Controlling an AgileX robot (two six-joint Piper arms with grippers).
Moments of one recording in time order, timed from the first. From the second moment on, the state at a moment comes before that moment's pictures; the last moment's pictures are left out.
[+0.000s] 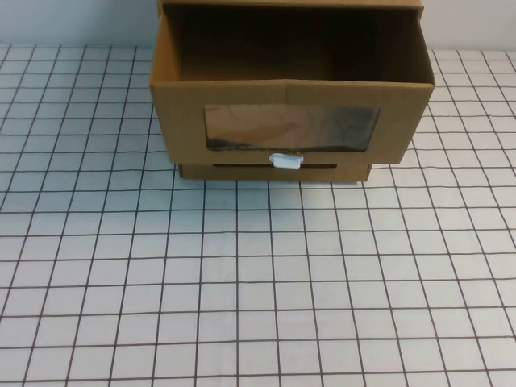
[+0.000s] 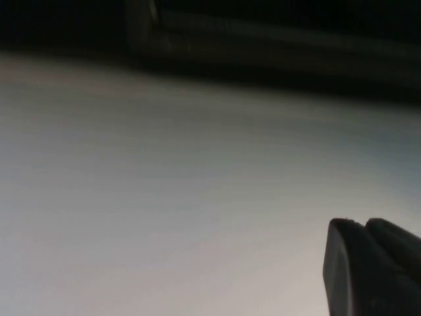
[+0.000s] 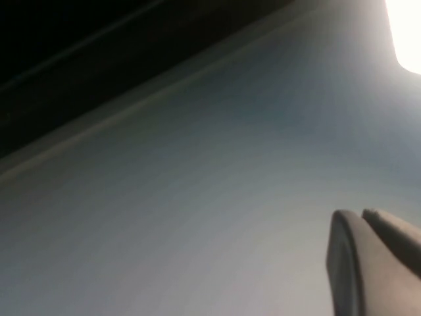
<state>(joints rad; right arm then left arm) 0.16 0.24 -0.68 0.16 -0.58 0.16 -0.21 0.23 -0.67 -0.18 -0.67 0.13</state>
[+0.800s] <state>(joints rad) 0.22 0.78 -0.98 0.02 0.31 0.03 -0.21 1.06 -1.14 -0.07 0.26 0.00</state>
